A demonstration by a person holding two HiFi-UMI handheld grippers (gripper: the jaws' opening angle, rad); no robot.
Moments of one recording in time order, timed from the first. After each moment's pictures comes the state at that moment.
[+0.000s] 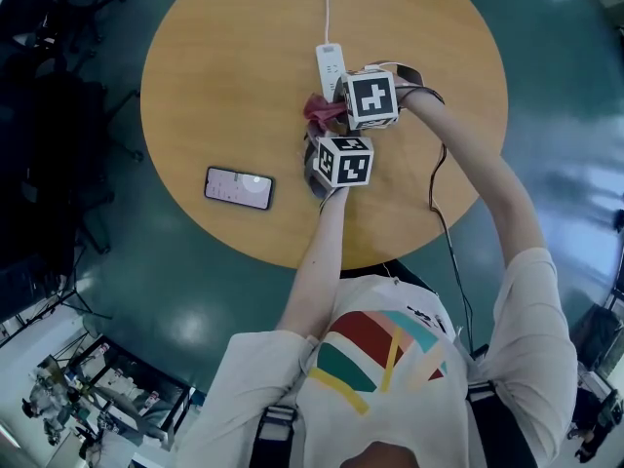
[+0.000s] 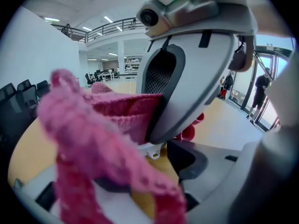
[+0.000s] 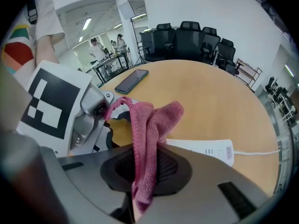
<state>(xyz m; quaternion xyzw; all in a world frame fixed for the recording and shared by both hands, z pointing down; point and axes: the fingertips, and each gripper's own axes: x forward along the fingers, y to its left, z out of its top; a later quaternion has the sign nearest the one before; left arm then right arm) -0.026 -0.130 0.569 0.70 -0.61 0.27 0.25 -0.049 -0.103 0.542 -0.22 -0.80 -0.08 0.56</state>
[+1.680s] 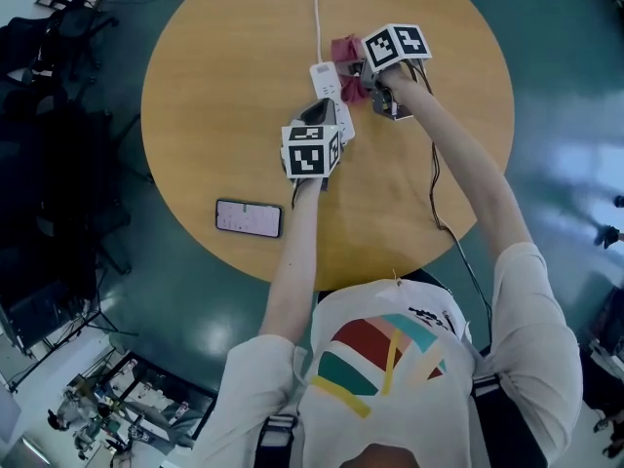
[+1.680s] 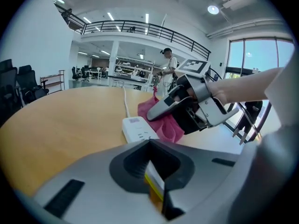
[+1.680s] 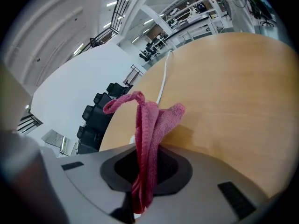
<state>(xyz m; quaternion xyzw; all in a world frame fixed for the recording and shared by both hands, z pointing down) -0.052 -0.205 0.539 0.77 -0.53 0.19 0.28 -0.033 -0.292 0.553 0.24 -0.80 0.50 0.25</state>
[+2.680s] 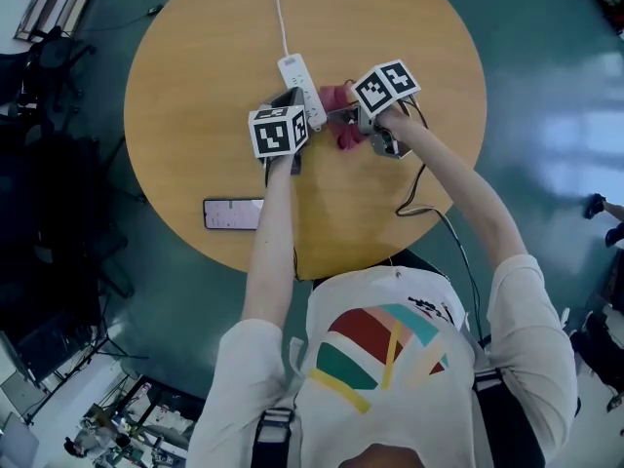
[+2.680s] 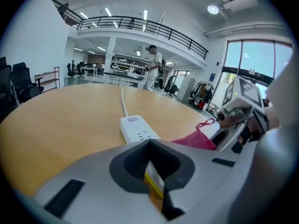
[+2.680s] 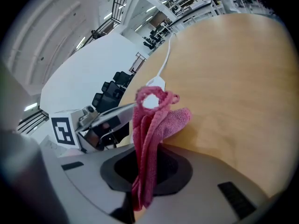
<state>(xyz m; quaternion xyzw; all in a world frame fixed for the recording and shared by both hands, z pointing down) -0.048 -0.204 0.534 0.79 -0.51 0.20 0.29 0.007 -0.146 0.556 0.16 -0.79 0.52 0.29</state>
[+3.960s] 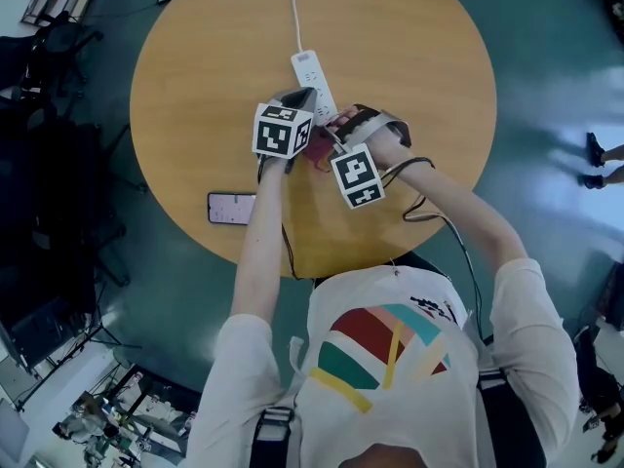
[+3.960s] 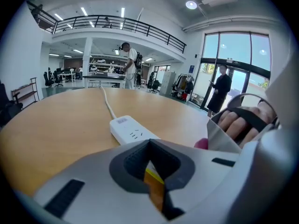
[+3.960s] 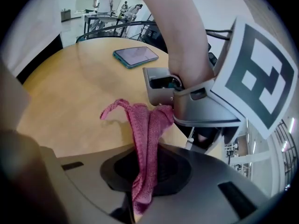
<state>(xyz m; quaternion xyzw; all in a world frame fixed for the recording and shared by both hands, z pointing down) -0.038 -0.194 0.528 0.84 -0.41 0.24 0.24 -0.040 -0.083 0.557 -0.04 -0.74 -0.38 0.55</state>
